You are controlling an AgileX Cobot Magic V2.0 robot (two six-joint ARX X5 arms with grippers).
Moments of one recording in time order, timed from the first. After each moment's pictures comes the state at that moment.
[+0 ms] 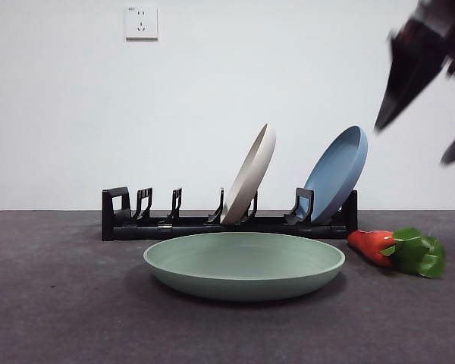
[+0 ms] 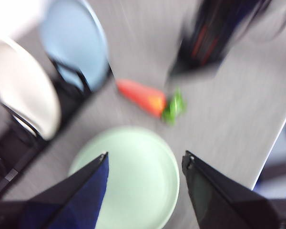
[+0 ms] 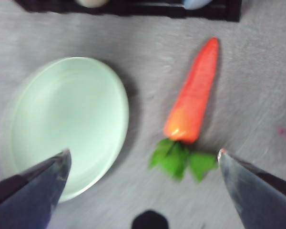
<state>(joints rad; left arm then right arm) -1.08 1.20 1.30 -0.65 -0.28 -0.02 0.12 1.30 0.96 -0.60 -0.38 -0.04</state>
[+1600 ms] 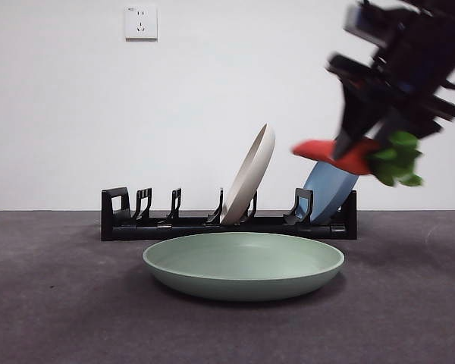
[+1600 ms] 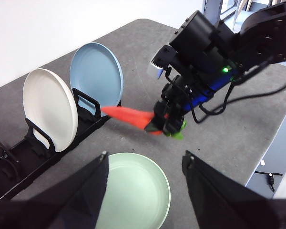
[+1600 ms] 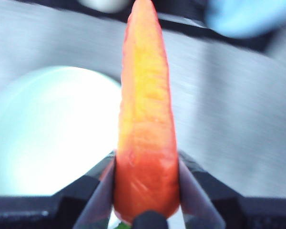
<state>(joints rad) -1.08 1.00 1.30 -0.71 -0.28 -0.10 0.38 1.39 0.97 -0.43 -0.18 0.02</state>
